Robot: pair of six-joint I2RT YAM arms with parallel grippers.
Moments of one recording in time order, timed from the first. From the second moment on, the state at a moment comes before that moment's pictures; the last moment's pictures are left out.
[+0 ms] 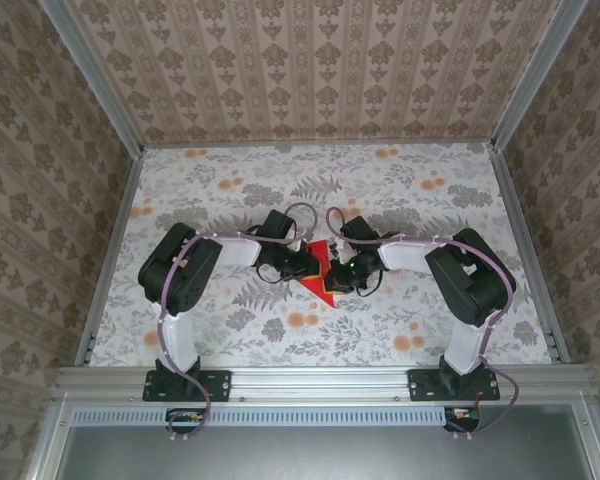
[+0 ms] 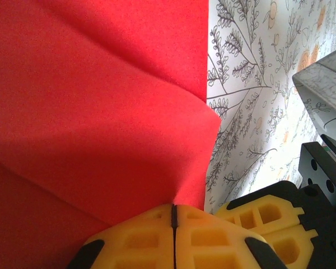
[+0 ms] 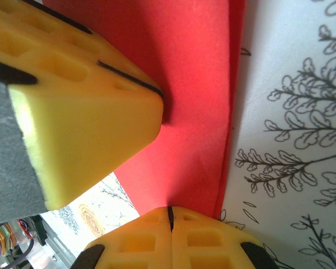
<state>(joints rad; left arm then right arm) -0.63 1.93 0.99 -0.09 0.71 -0.66 0.53 1.83 0.94 -0.35 -0.58 0.55</state>
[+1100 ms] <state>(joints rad) -0.49 2.02 1.13 -0.18 0.72 -0.55 0.53 1.83 0.94 -0.36 -0.58 0.55</state>
